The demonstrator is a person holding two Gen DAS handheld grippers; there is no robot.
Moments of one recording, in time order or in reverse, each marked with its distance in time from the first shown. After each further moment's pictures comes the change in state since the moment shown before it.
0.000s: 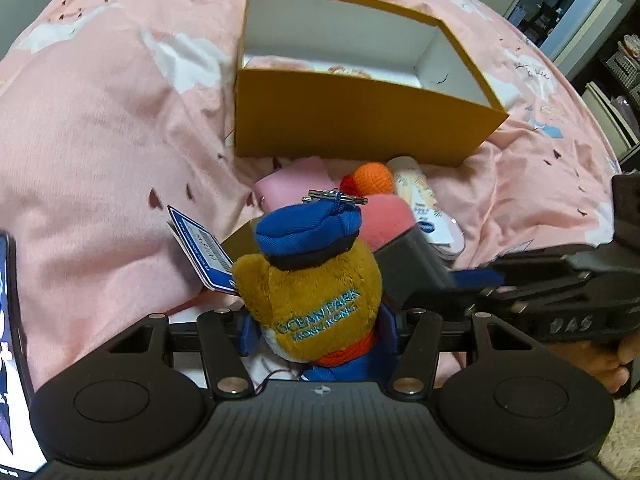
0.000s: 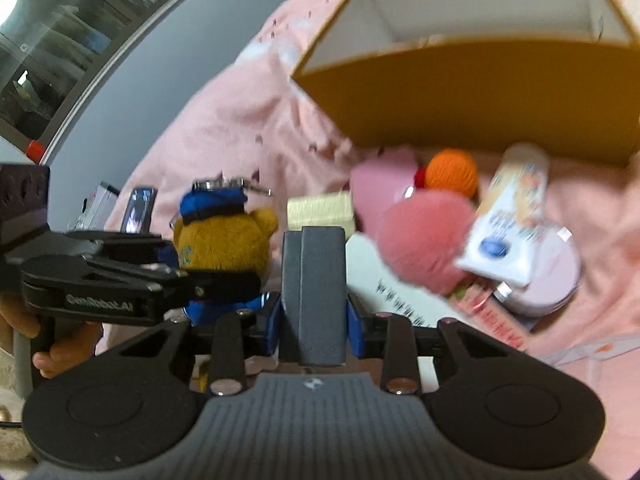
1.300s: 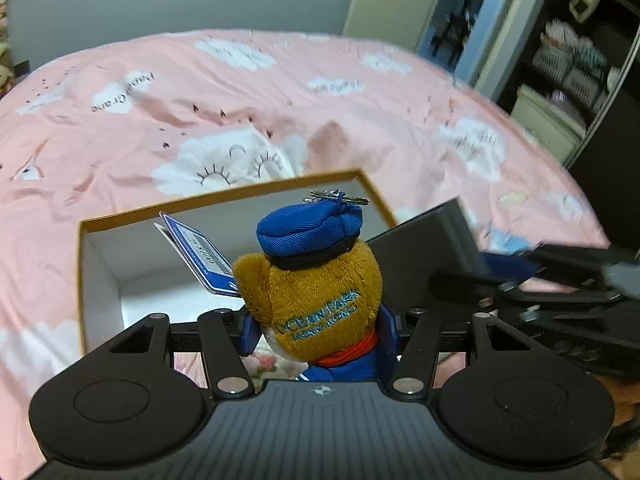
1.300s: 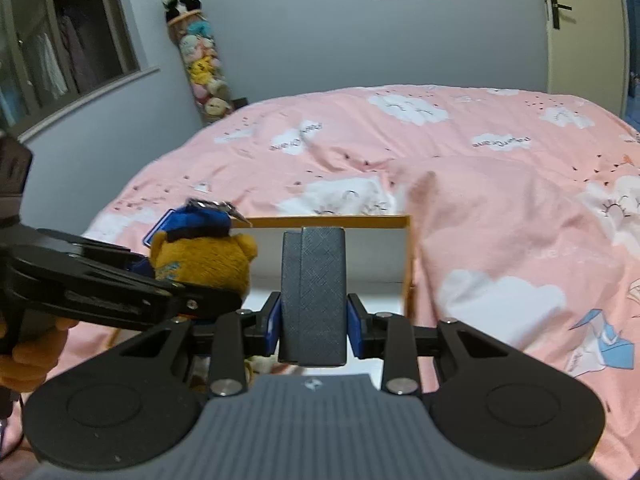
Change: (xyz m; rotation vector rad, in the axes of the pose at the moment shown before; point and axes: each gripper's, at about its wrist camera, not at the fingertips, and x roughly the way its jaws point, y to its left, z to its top) left arm 0.080 -0.081 0.214 0.288 -0.143 -0.102; right arm -0.085 -0.049 0.146 -0.086 -0.418 -0.472
